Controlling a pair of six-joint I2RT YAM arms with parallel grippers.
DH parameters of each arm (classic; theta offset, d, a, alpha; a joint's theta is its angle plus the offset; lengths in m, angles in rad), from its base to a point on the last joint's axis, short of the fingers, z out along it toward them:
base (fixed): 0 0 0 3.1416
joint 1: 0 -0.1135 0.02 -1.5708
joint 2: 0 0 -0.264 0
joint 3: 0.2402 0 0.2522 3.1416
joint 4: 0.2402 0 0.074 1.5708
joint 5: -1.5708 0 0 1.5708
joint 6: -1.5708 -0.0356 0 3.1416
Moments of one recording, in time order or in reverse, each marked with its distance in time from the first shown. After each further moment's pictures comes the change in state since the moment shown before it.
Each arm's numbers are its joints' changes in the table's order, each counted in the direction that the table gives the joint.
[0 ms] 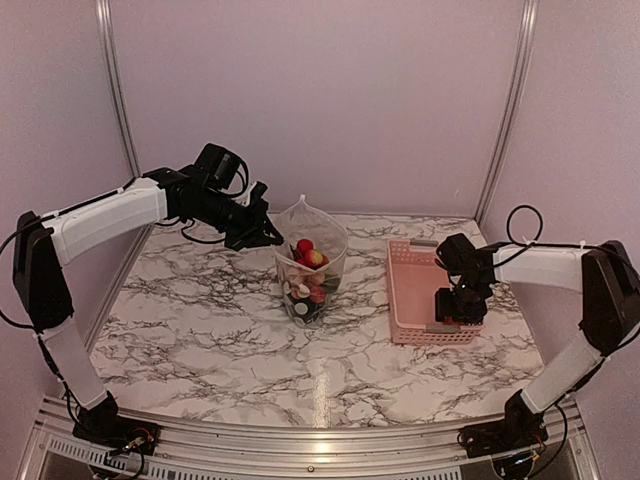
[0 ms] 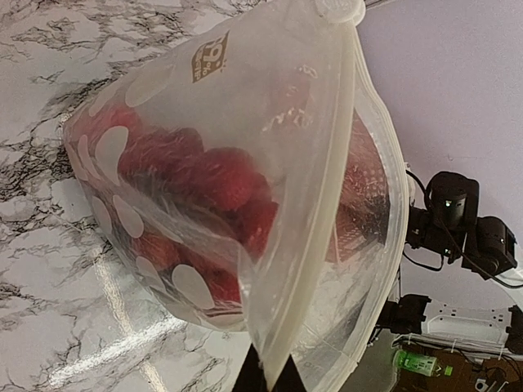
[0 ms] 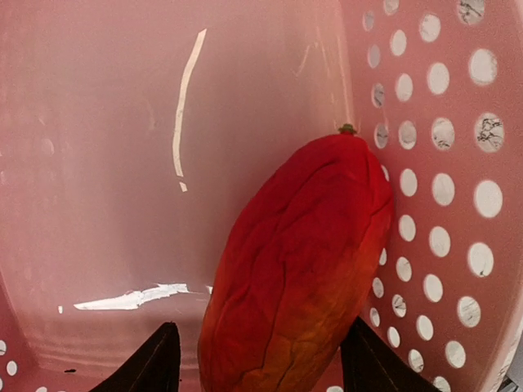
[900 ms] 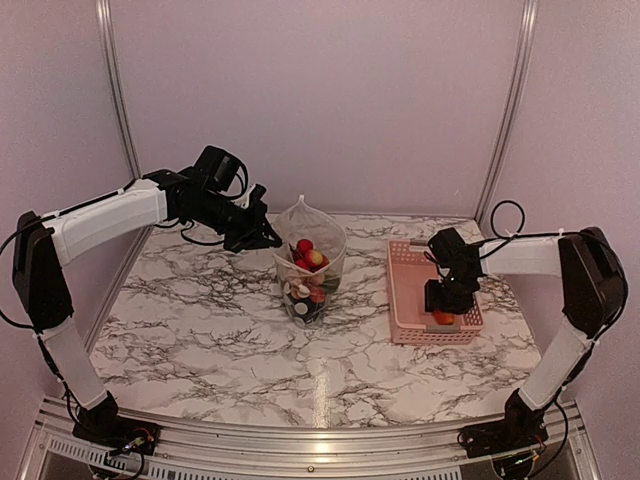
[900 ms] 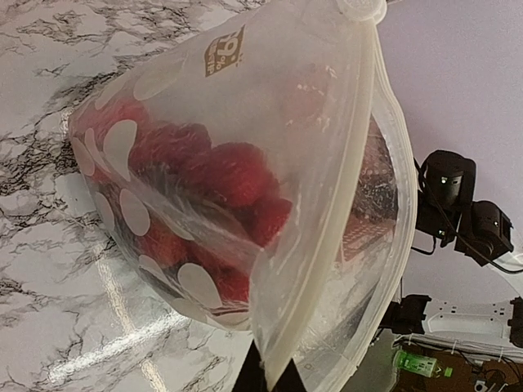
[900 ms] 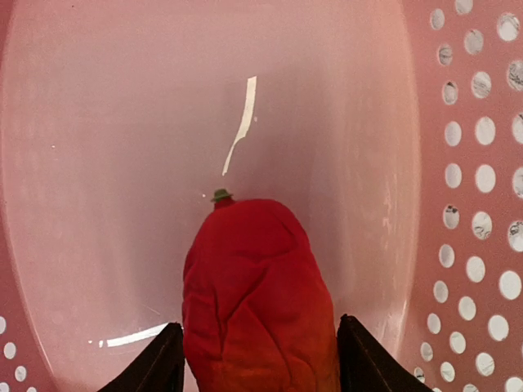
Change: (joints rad) left arm -0.003 0.002 -0.014 0.000 0.001 0.003; right arm 0.013 -0.144 0.074 -0.130 0.030 0.045
